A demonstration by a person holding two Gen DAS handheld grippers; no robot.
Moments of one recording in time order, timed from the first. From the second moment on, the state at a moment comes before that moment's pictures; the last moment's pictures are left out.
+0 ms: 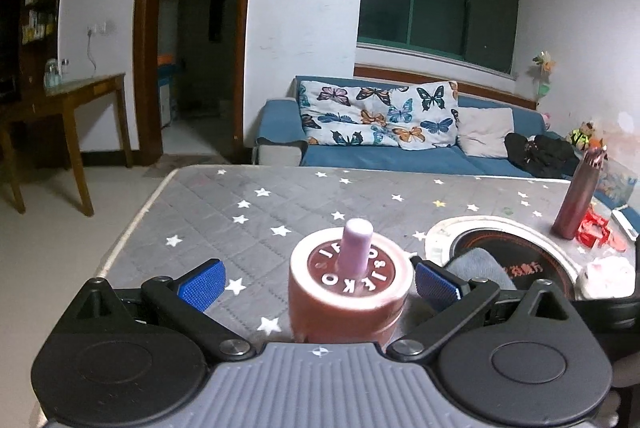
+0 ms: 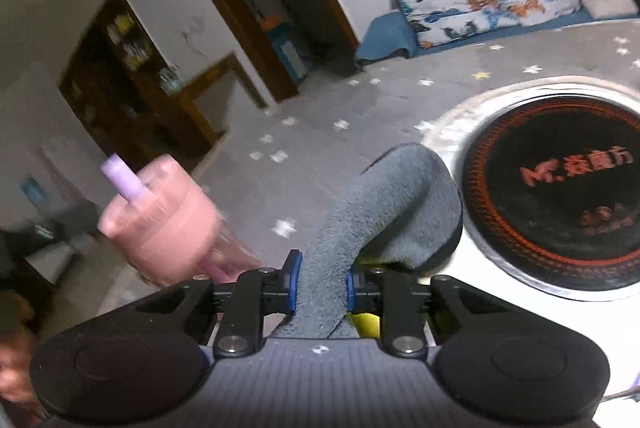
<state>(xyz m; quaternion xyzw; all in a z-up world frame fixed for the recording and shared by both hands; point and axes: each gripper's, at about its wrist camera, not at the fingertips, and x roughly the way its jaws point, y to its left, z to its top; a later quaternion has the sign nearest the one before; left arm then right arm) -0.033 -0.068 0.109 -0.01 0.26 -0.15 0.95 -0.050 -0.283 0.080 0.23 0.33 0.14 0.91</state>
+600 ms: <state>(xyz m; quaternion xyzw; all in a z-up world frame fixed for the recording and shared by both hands) -0.013 -0.050 0.101 -0.05 0.28 -0.17 0.94 0.006 -0.265 0.098 0.36 0.29 0.23 0.86</state>
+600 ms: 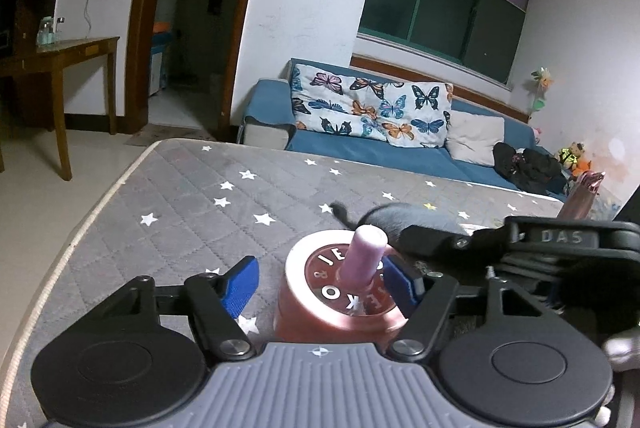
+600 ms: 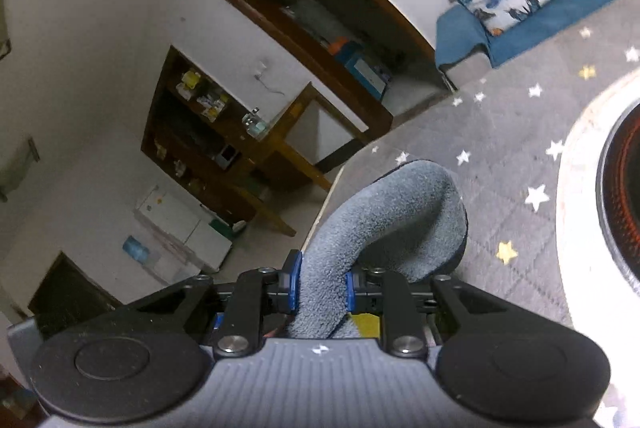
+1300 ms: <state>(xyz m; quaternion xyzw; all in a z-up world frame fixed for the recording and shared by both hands) -0.017 -0.046 0.103 -0.05 0.27 -0.17 0.95 0.029 -0.269 0.010 0.41 0.37 0.17 0.81</state>
